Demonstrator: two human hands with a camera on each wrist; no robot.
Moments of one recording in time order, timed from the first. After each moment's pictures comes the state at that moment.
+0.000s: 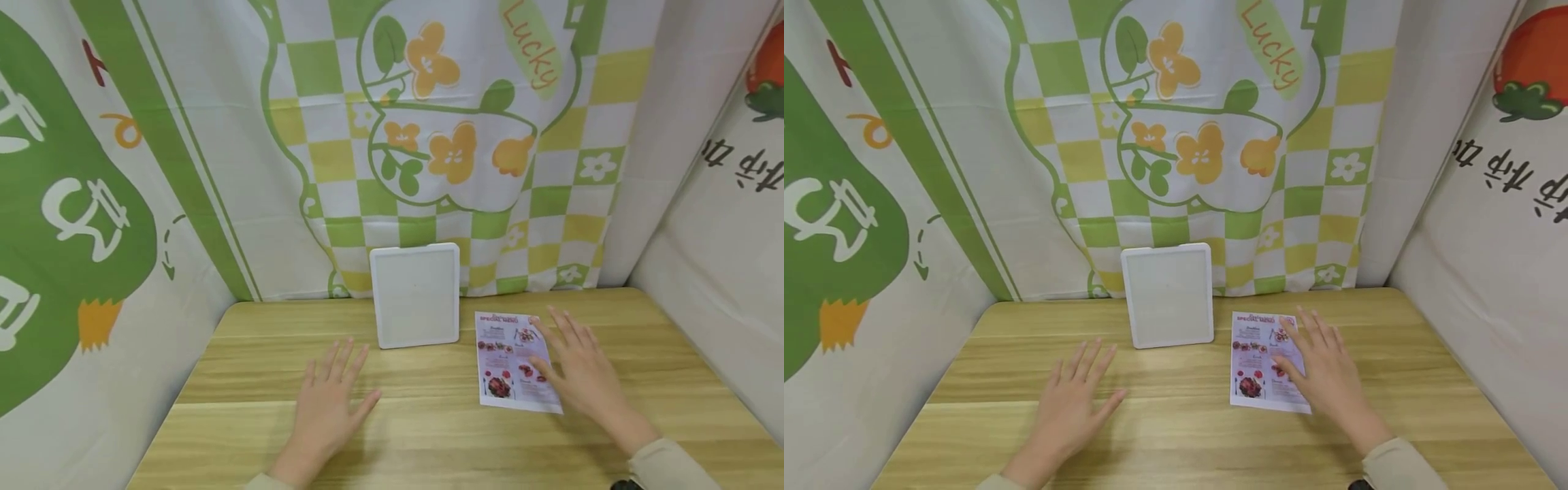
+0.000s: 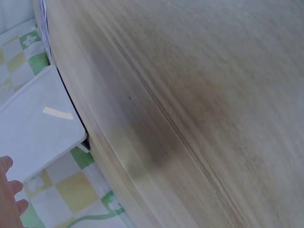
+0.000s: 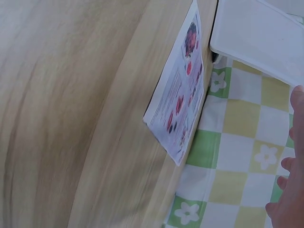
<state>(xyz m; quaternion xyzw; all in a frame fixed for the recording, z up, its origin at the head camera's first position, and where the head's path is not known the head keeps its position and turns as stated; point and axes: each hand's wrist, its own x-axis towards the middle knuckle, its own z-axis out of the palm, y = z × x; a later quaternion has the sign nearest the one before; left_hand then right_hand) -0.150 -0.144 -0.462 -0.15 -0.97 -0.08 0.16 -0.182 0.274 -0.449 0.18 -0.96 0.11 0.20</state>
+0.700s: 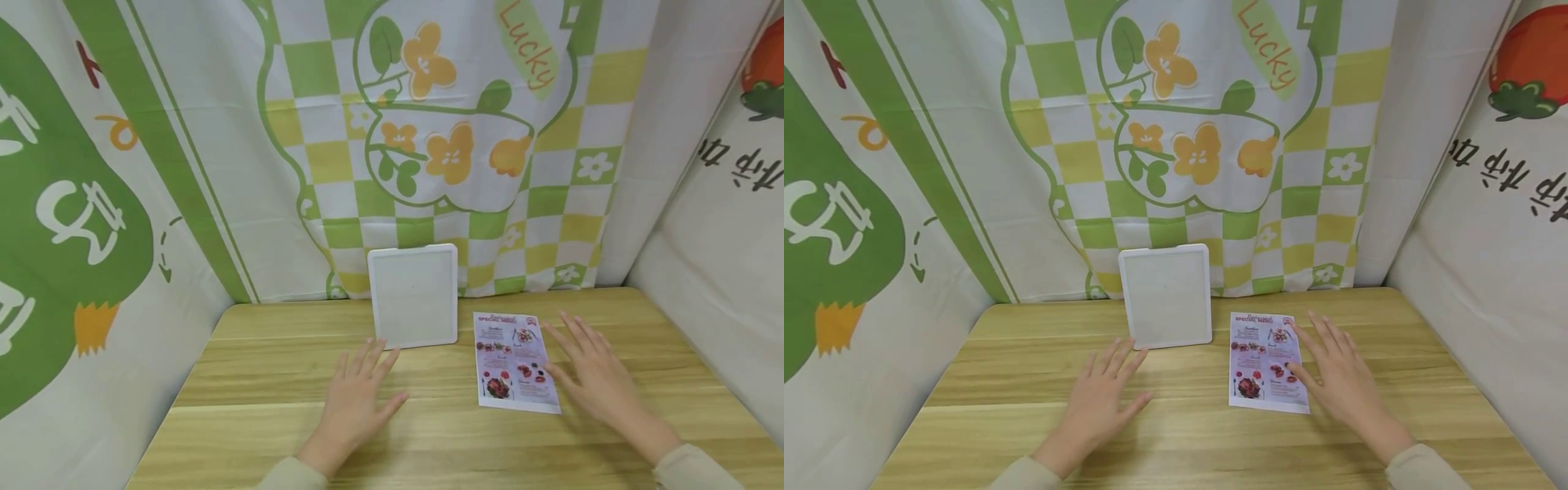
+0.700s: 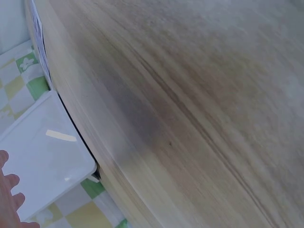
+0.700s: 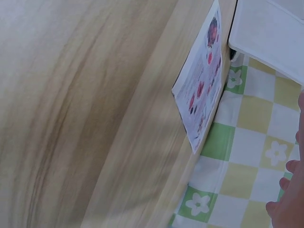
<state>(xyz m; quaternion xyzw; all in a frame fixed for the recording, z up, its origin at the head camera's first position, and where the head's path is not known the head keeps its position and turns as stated) -0.165 -0.110 -0.465 -0.21 -0.96 -0.05 0.15 -0.172 0.295 -0.451 0.19 -0.95 0.12 0.20</state>
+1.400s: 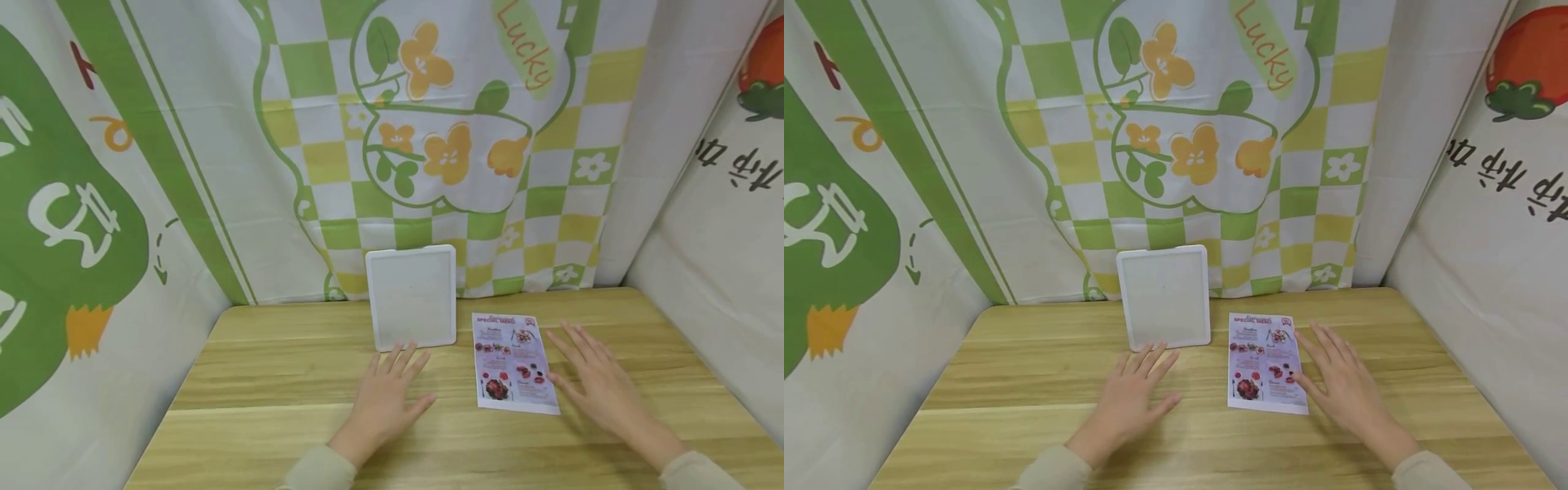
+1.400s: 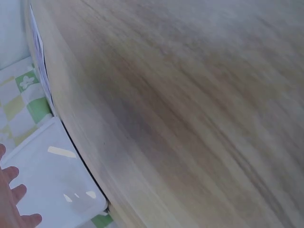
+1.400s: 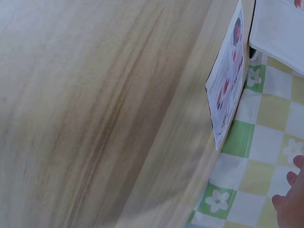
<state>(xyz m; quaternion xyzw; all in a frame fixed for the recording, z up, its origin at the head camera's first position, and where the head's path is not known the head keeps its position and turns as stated) -0.181 -0.069 -0.474 -0.26 -0.96 -0.06 0.11 -0.167 0.307 -0.464 0.20 -0.95 0.11 0.20</state>
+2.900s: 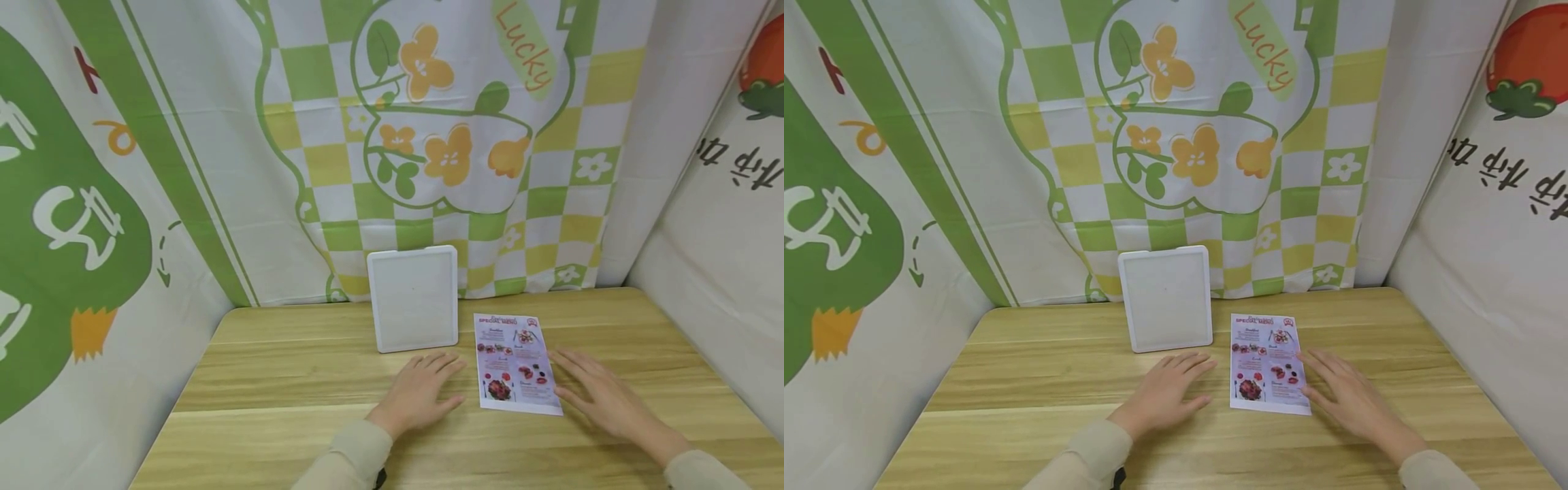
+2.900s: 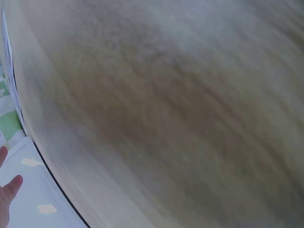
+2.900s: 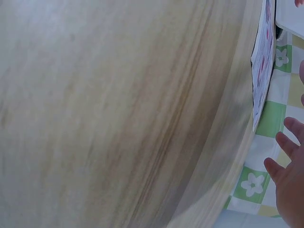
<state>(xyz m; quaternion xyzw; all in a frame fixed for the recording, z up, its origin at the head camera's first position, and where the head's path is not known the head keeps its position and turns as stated) -0.207 -0.028 -0.488 -0.36 -0.93 -0.09 0.05 -0.168 0.325 -0.489 0.22 -0.95 0.18 0.13</state>
